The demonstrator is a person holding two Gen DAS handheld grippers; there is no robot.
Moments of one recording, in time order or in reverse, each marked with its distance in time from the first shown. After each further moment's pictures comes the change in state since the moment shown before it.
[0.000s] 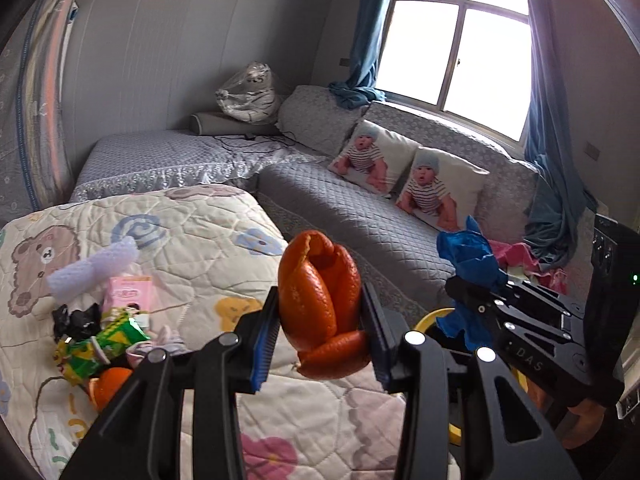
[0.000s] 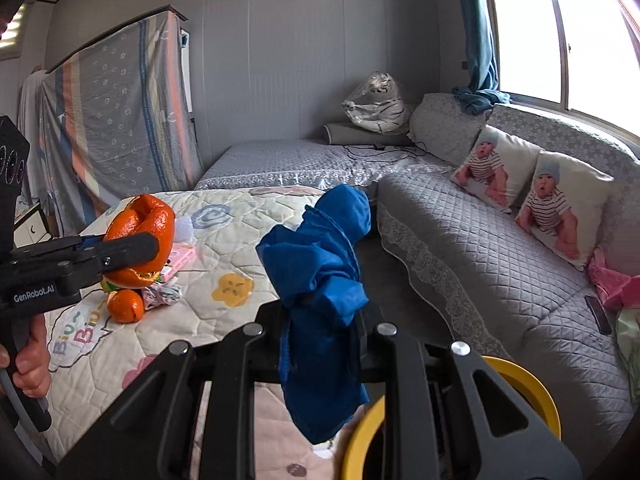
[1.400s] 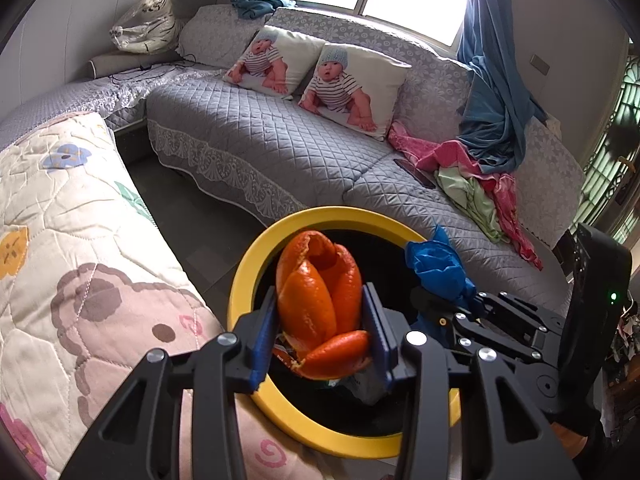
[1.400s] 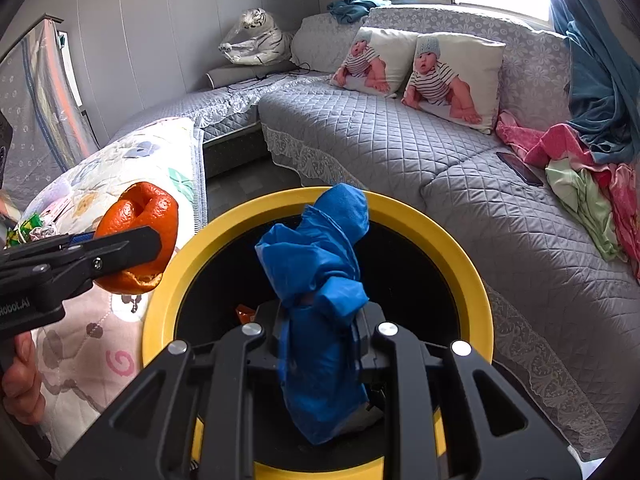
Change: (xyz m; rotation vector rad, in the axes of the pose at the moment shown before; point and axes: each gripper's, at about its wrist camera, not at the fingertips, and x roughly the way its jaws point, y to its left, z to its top) left arm 0.141 -0.141 -0.085 0.110 0.302 -0.242; right arm -0.015 -0.137 -0.138 0.272 0.224 -0.271
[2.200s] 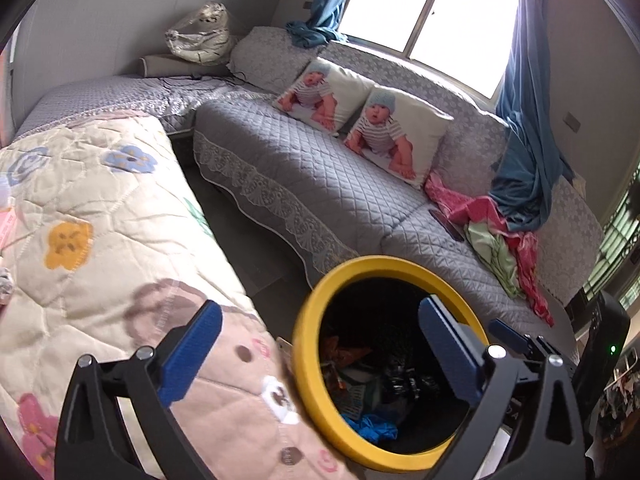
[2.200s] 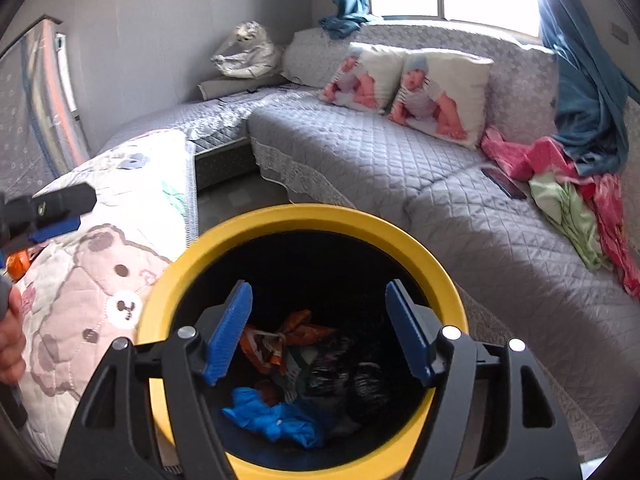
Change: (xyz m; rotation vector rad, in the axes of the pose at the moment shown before) left arm -0.048 0.051 0.013 -0.146 -0.142 0.092; right arm -0.016 0.003 0.003 -0.024 -0.070 -0.037
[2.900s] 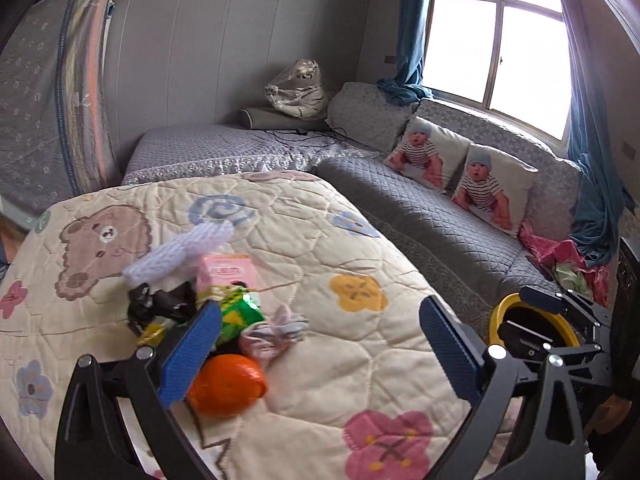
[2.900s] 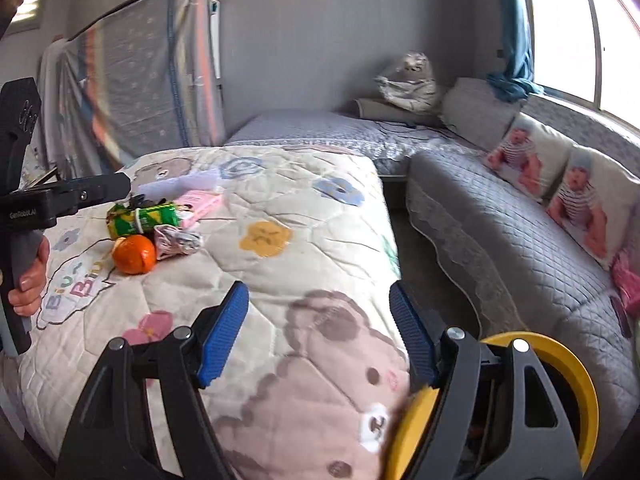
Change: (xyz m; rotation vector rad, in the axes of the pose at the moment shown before) left arm -0.158 0.188 0.008 -0.012 -0.181 0.314; right arm 0.005 0.222 0.051 -0.361 -0.087 0.405
